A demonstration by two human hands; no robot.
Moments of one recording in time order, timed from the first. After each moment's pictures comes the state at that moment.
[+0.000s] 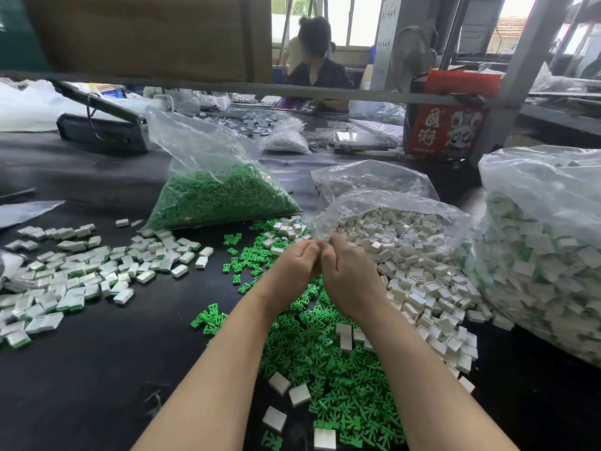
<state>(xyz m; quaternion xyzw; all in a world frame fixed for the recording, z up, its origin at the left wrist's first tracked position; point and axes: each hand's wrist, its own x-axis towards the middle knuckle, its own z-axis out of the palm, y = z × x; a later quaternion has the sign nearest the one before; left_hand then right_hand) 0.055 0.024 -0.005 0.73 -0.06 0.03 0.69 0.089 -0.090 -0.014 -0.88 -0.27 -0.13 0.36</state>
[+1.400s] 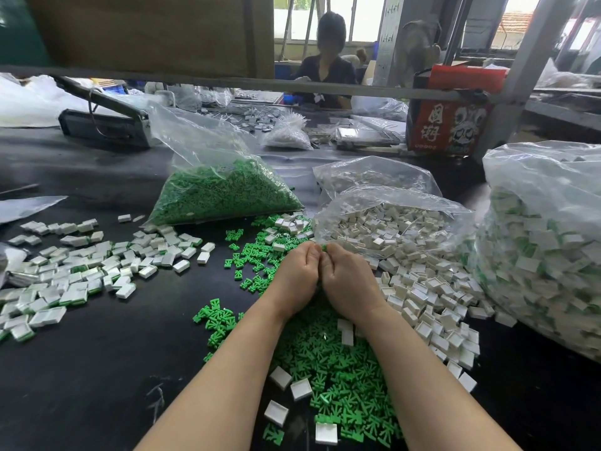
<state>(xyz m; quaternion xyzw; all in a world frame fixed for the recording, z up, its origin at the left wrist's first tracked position) 0.073 0.024 -0.042 0.79 0.00 0.15 0.59 0.088 -0.089 -0.022 -0.90 -0.25 -0.08 0.36</state>
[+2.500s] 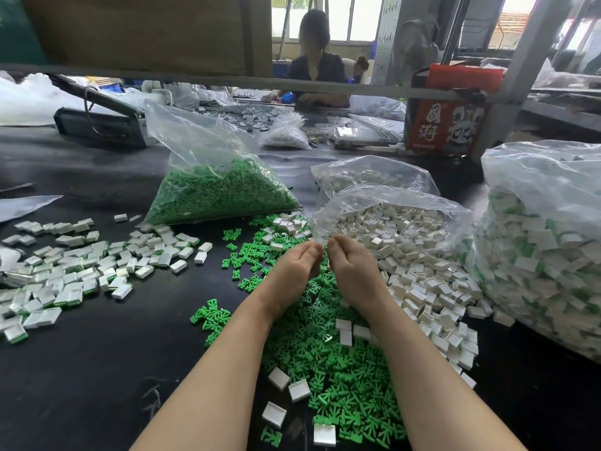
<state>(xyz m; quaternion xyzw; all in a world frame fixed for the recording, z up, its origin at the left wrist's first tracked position) 0.072 0.032 -0.042 0.73 -0.03 0.06 0.68 0.098 -0.096 -0.021 -0.82 -0.23 -0.04 0.52</state>
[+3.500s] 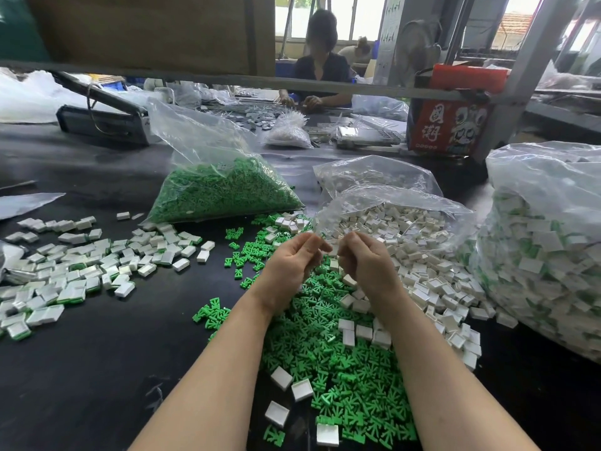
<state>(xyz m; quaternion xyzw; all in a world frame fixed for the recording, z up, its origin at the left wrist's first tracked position) 0.063 0.039 -0.033 0.67 -0.04 0.06 0.74 0.104 -0.106 -0.018 -0.72 -0.17 0.04 0.67</state>
